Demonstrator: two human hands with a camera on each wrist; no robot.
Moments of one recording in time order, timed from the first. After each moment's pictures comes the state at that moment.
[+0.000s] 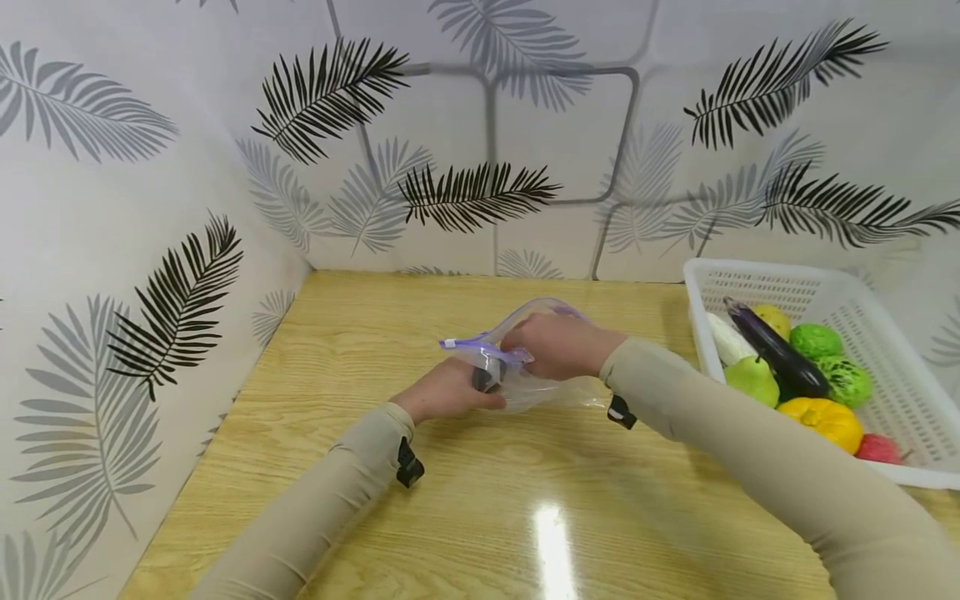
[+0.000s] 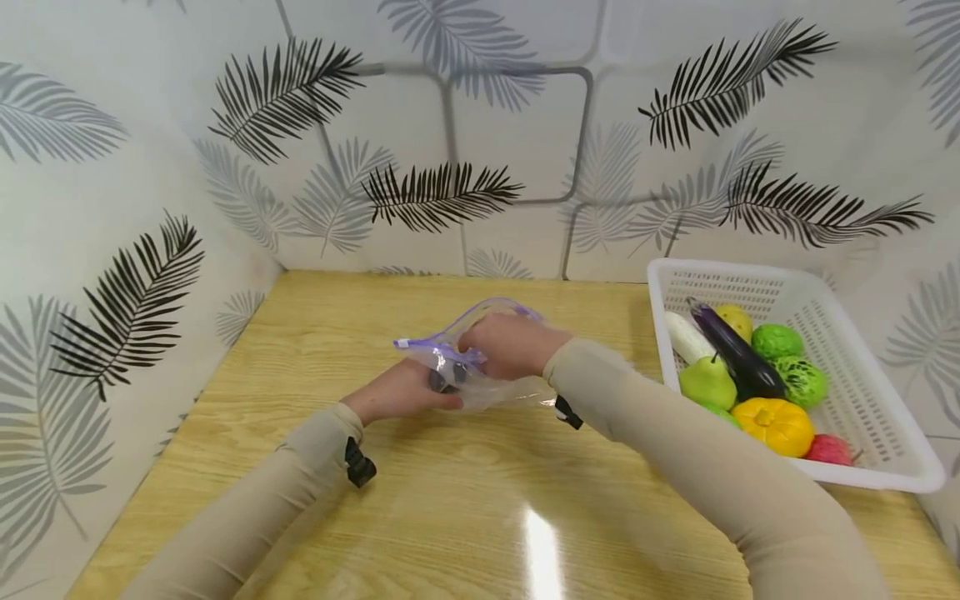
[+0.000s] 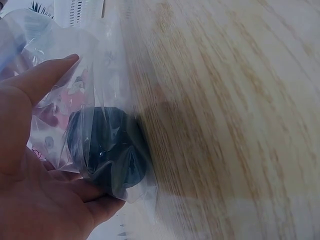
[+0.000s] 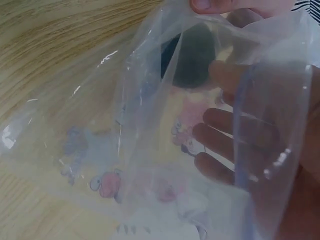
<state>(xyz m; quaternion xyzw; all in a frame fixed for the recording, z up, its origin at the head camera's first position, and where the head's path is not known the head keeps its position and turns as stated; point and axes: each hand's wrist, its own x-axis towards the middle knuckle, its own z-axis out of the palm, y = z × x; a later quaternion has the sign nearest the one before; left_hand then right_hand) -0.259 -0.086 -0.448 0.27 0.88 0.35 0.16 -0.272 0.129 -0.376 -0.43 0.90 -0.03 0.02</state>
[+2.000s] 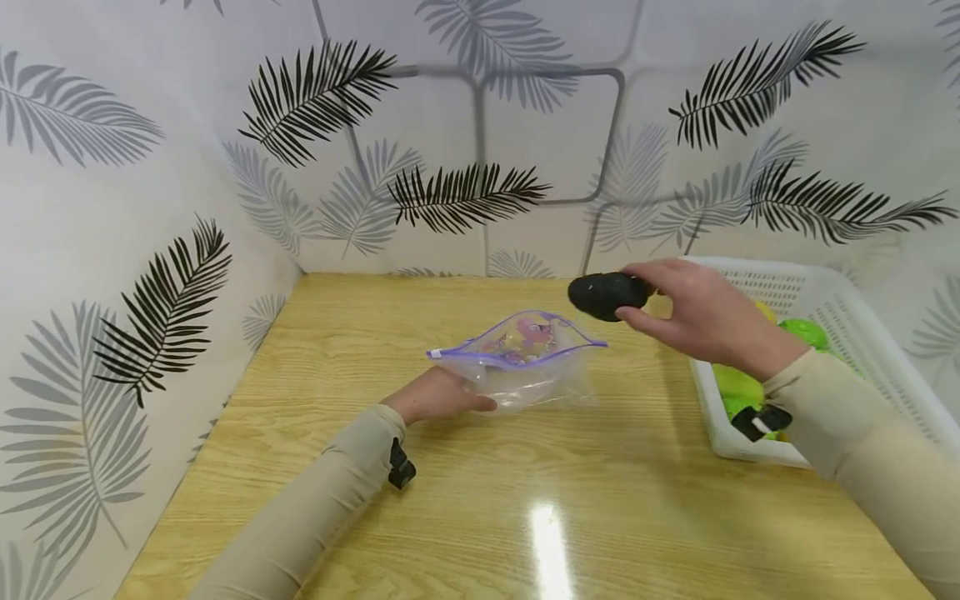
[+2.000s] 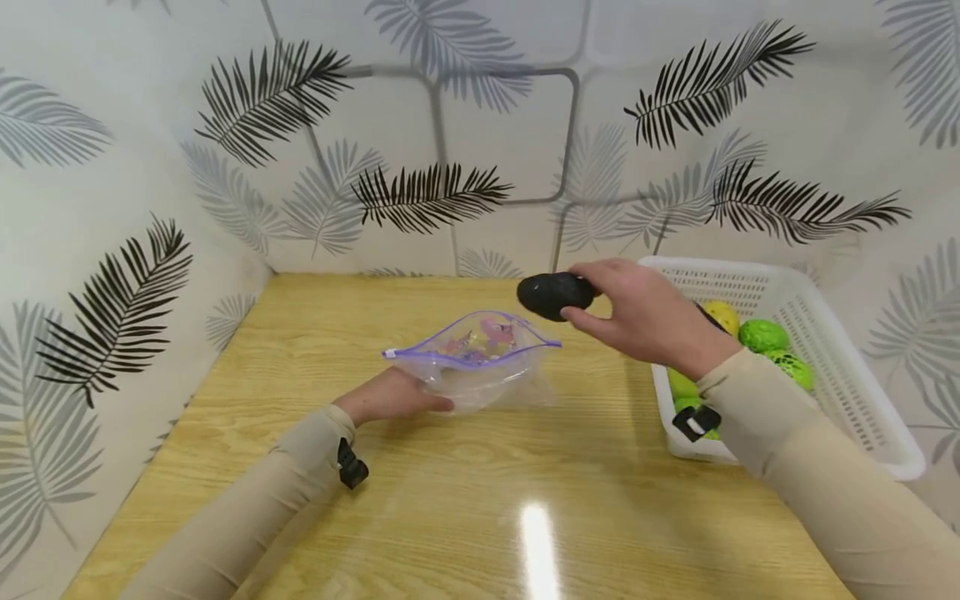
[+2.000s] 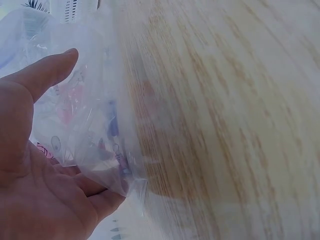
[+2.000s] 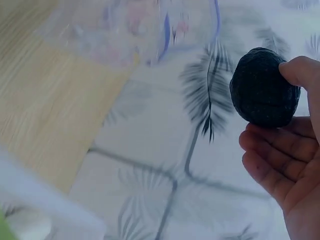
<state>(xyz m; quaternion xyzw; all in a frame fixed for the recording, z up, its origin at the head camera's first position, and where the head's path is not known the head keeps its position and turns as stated) -0.262 -0.088 -0.455 0.27 0.88 0.36 0.18 -0.209 0.258 -0.306 -0.24 0.95 -0.12 -0.14</state>
